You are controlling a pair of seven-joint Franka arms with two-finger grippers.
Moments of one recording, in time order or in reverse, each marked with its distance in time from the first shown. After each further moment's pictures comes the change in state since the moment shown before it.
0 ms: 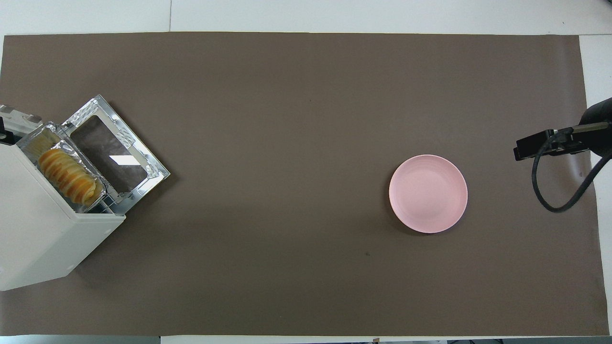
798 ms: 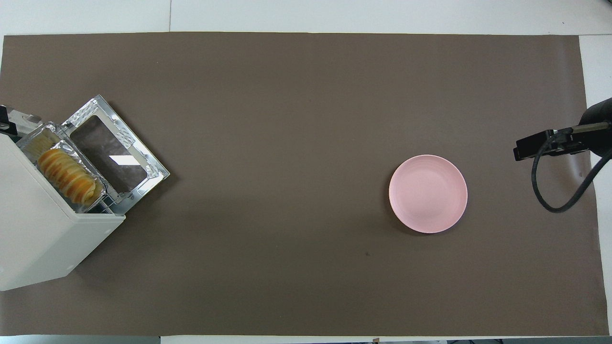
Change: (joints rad) left arm -0.002 0.004 -0.005 0.007 0.004 -0.006 0.000; right arm 0.000 0.000 0.000 0.000 0.000 0.000 0.000
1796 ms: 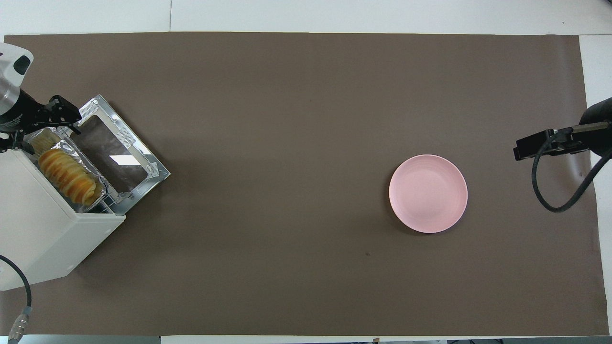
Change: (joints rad) left arm 0.002 0.296 0.008 0.020 0.016 0.091 -0.256; right arm 0.000 0.000 0.000 0.000 0.000 0.000 0.000
